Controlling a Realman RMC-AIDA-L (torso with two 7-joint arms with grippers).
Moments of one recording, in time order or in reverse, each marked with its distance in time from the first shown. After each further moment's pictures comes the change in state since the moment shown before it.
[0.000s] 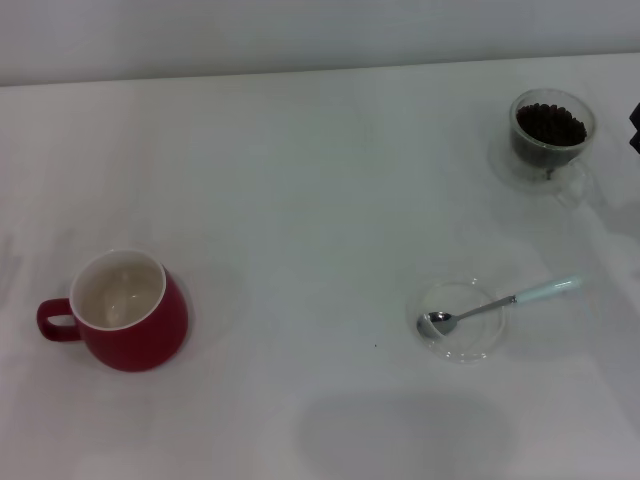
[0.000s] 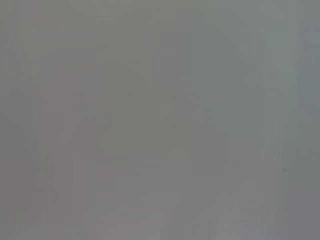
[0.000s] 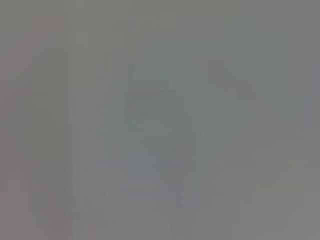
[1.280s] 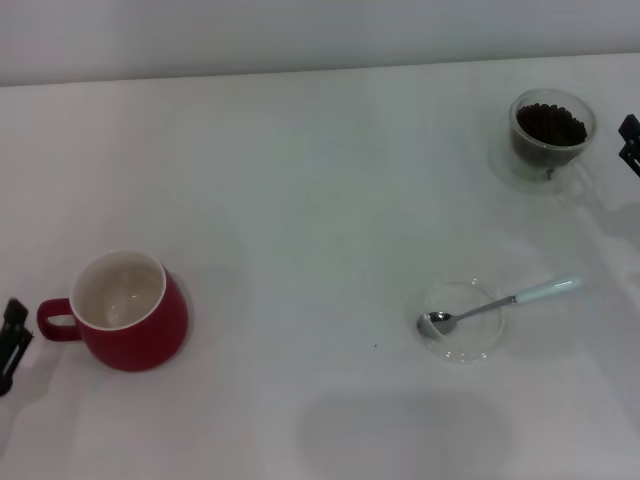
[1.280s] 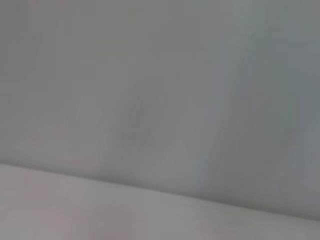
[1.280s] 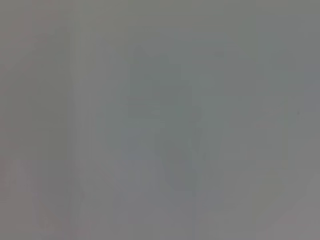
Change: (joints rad) left arm 0.144 -0.008 0.009 -0.103 0.229 0.189 0.003; right arm 0.002 0.002 -0.012 0.000 -0.009 -0.046 0.000
